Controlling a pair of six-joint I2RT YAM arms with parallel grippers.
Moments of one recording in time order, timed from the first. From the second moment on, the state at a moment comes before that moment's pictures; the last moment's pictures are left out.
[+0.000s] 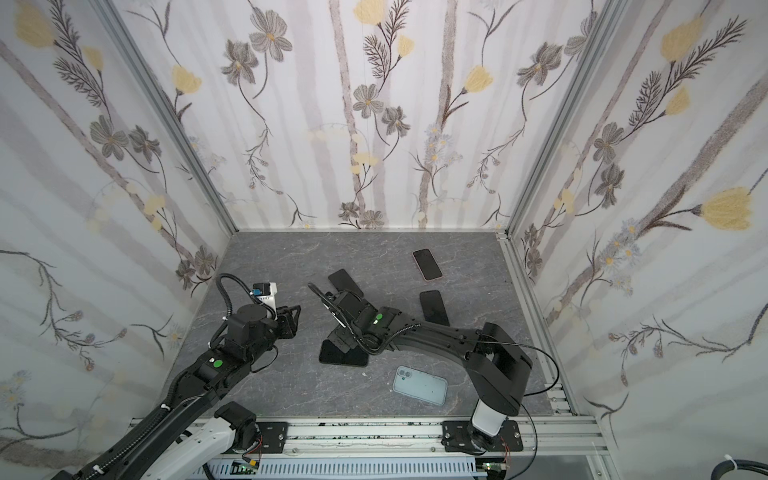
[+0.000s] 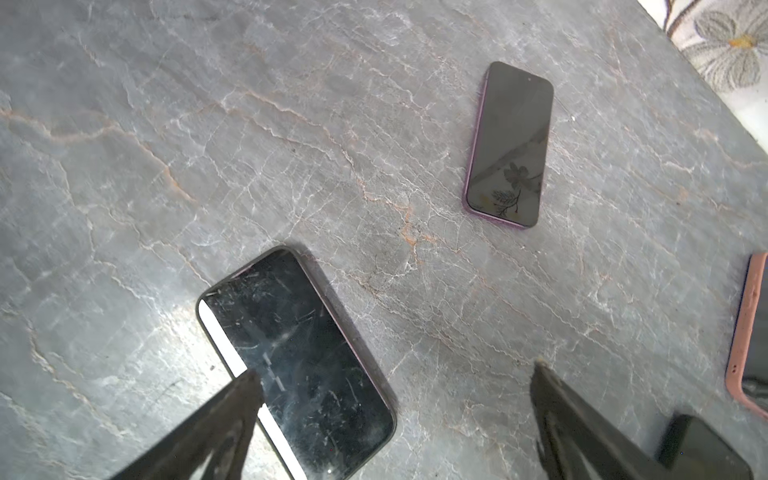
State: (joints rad) left arm -0.48 0.73 0.54 -0.29 -0.16 -0.43; right arm 1.06 1.68 1.18 -0.39 0.23 -0.05
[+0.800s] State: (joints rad) left arm -0.49 0.65 0.45 -0.24 -0.10 -0.20; right arm 1.07 1.78 1.09 -0.31 -0.02 -0.47
